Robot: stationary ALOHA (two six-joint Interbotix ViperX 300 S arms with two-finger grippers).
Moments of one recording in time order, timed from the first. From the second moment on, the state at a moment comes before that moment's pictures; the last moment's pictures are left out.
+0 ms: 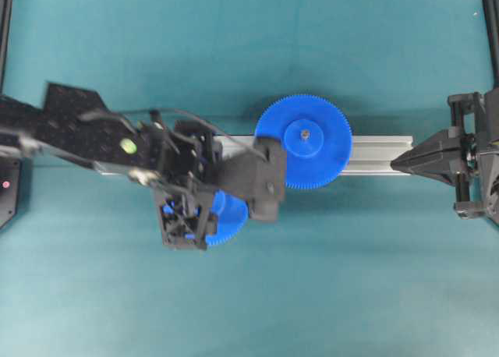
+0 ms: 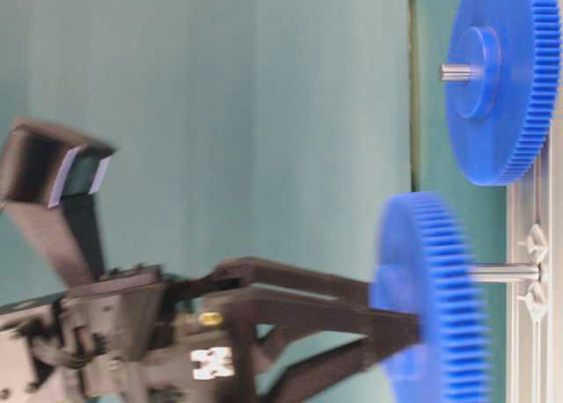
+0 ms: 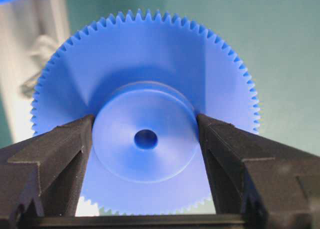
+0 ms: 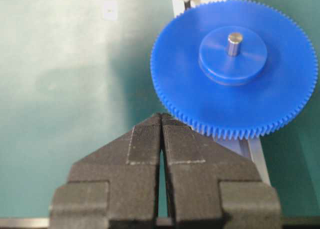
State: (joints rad) left arm -0.08 0.03 0.17 0.02 1.05 -0.04; right arm -0.01 -0.87 1.26 0.03 0.09 0.10
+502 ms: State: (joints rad) left arm -0.05 0.00 0.11 0.02 1.10 -0.03; right arm -0.01 -0.87 1.26 0.03 0.09 0.10
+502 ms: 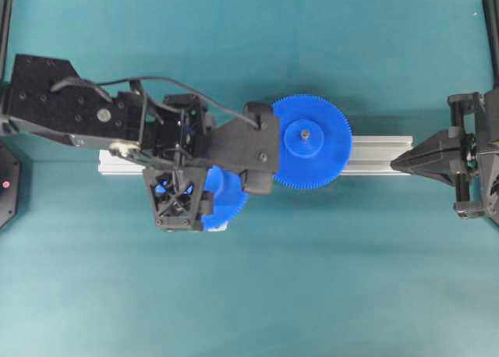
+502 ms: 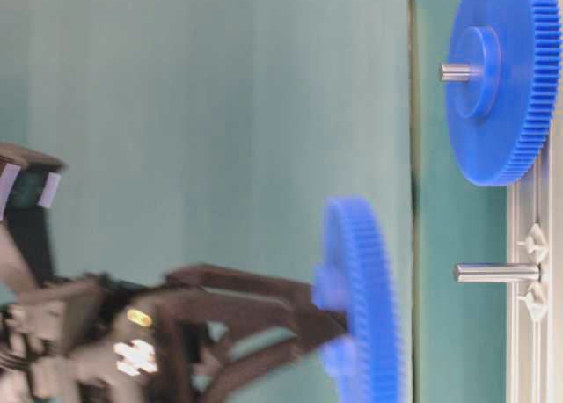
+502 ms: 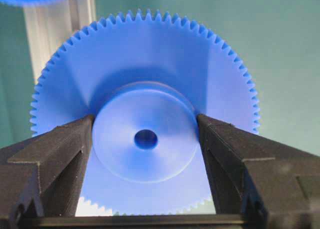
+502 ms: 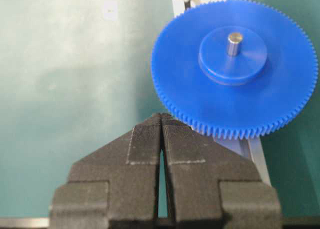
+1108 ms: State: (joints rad) left arm 0.01 0.00 0.07 0.02 1.13 0.03; right arm -0.01 -0.87 1.26 0.03 0.09 0.10
